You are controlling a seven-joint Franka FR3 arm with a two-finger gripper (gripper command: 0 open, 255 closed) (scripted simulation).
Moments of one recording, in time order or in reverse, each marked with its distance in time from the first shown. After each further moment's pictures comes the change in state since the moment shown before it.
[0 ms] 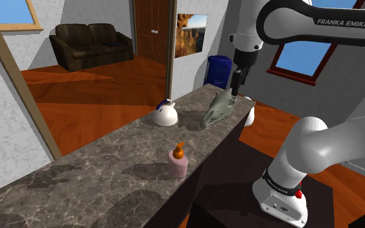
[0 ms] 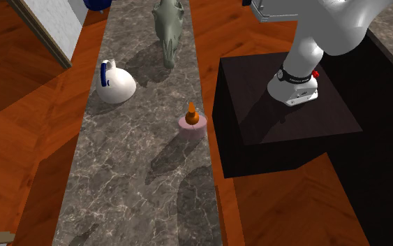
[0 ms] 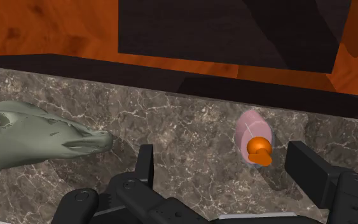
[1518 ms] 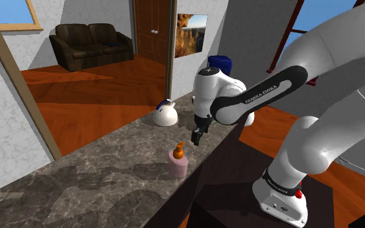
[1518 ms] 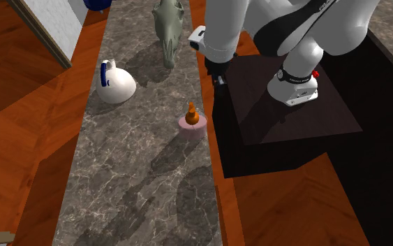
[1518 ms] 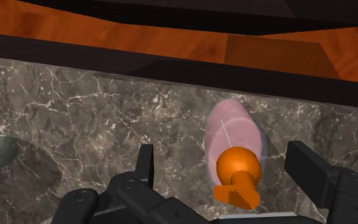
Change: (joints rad) arm 0.048 0.454 0.188 -0.333 0.065 0.792 0.276
